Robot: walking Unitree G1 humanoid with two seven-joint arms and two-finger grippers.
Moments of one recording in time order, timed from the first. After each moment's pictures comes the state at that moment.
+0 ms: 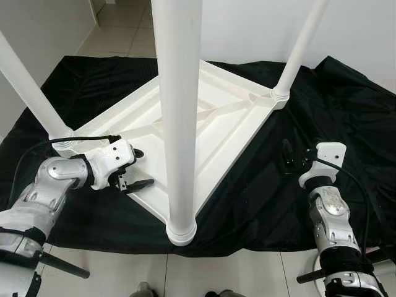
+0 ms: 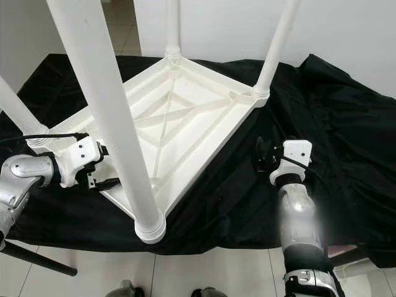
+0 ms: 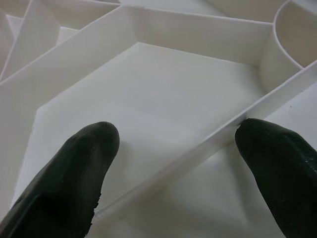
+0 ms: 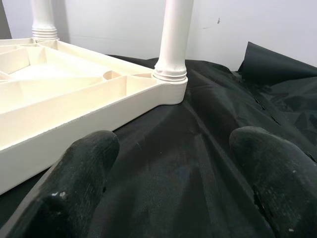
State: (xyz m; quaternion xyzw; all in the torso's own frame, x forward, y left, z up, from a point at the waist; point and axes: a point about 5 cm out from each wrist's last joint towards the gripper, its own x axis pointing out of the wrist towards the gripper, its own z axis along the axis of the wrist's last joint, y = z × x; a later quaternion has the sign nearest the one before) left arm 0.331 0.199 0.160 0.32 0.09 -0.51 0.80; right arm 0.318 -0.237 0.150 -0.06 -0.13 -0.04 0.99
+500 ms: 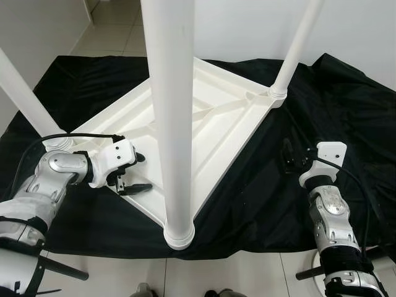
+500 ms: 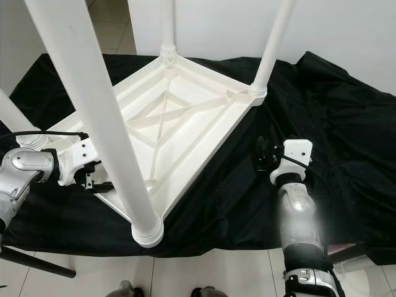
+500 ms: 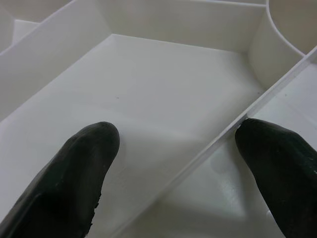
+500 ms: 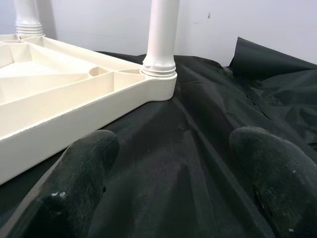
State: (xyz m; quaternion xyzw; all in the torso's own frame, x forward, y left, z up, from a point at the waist) left arm 0.336 0.200 0.159 0.33 0.13 -0.55 0.76; right arm 0.319 -0.238 0.152 -0.06 -0.13 -0.04 0.99
